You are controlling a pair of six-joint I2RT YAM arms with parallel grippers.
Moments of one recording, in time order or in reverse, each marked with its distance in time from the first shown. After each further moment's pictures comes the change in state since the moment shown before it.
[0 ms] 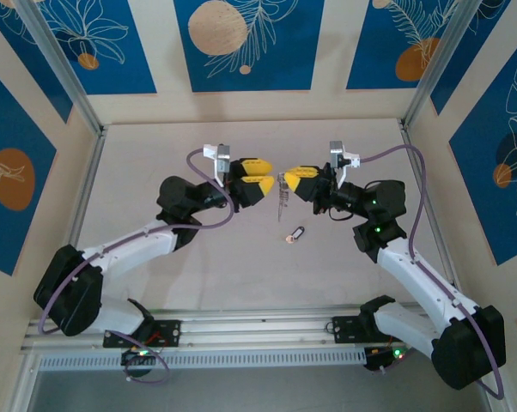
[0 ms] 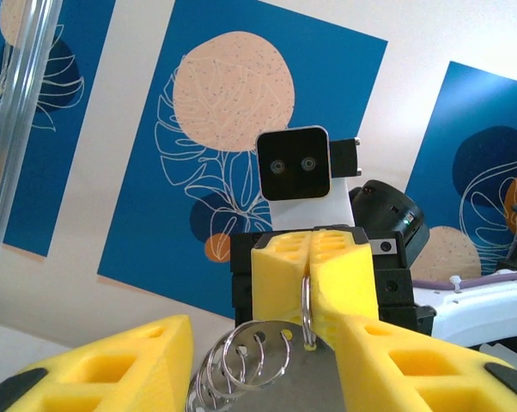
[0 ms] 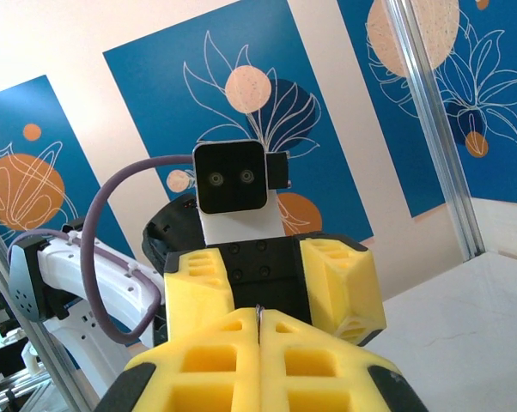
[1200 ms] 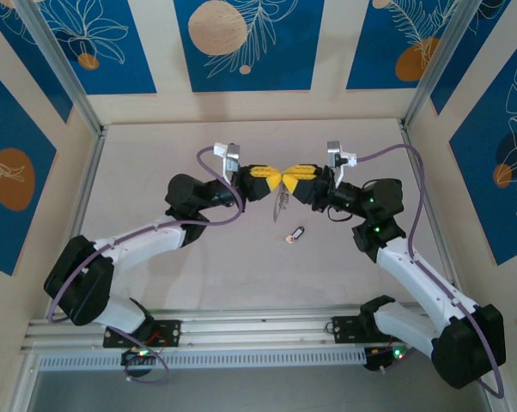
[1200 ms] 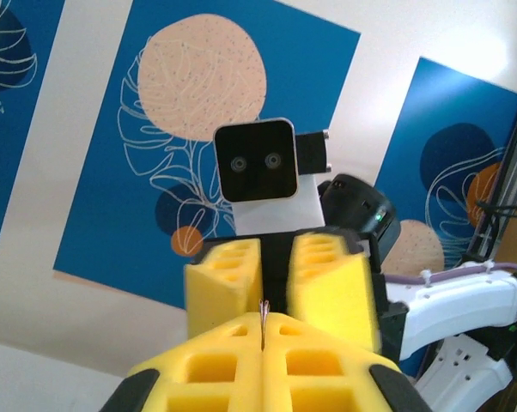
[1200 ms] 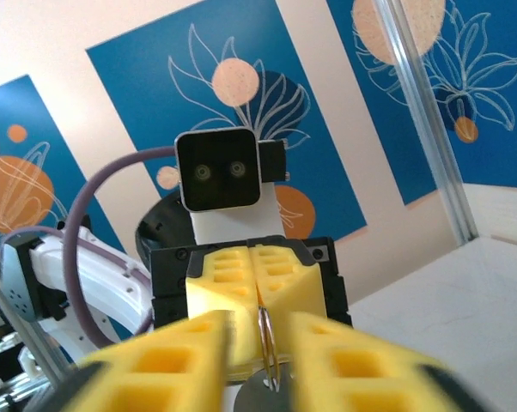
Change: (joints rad) left arm -0.021 0.066 0.047 0.032 0.059 -0.038; right arm -0.014 -0.008 0.000 -0.065 0.015 -0.015
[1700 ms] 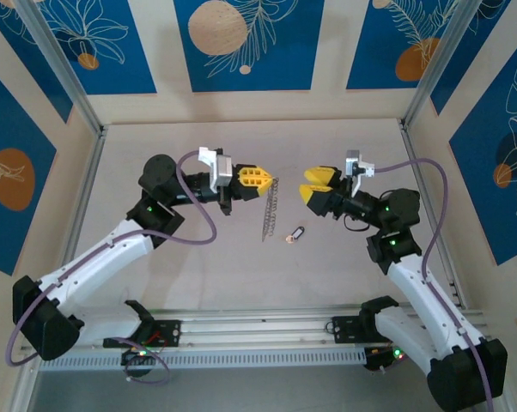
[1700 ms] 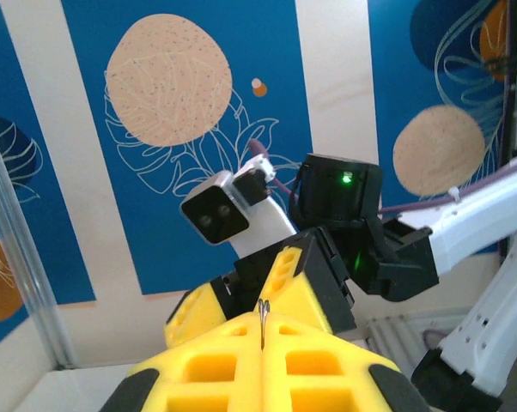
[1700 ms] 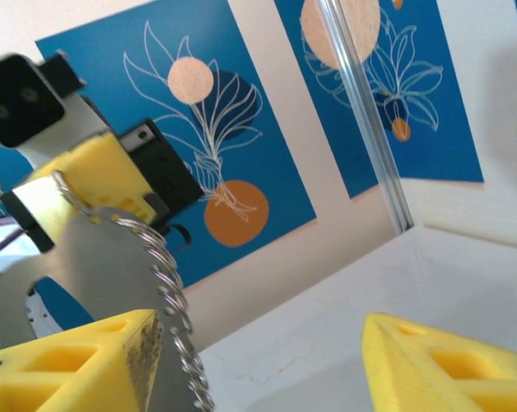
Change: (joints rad) left arm -0.001 -0.252 0.183 -0.674 0.091 0.690; right arm -0.116 -0.136 -0.069 -0.135 -0.031 -0.063
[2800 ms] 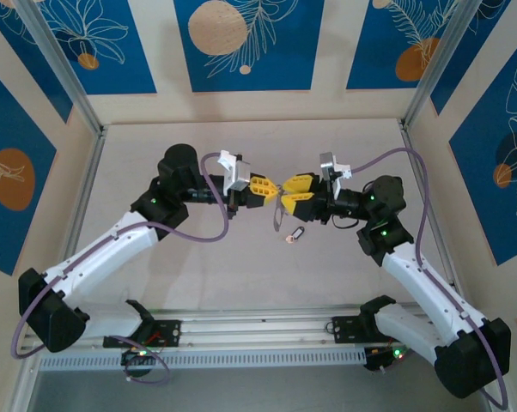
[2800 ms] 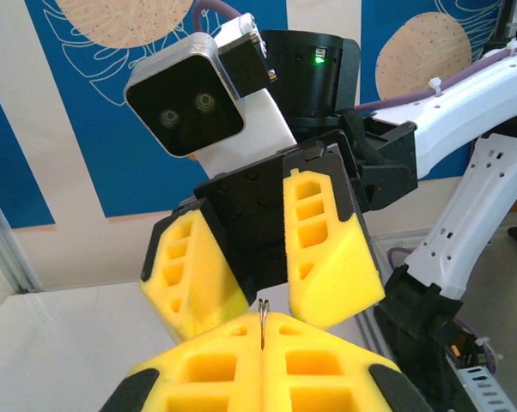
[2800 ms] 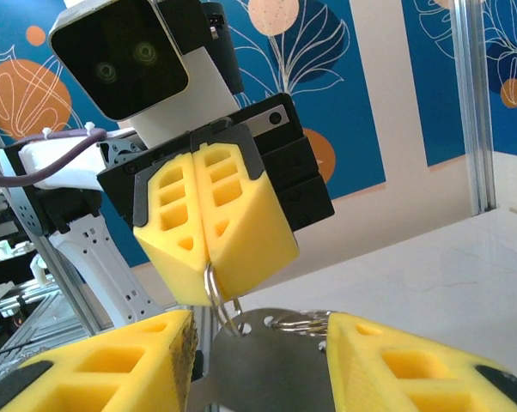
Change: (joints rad) left arm 0.000 0.060 0.079 -0.320 0.064 0.140; right arm 0.136 0.087 0.100 -0.091 -0.121 -0.165
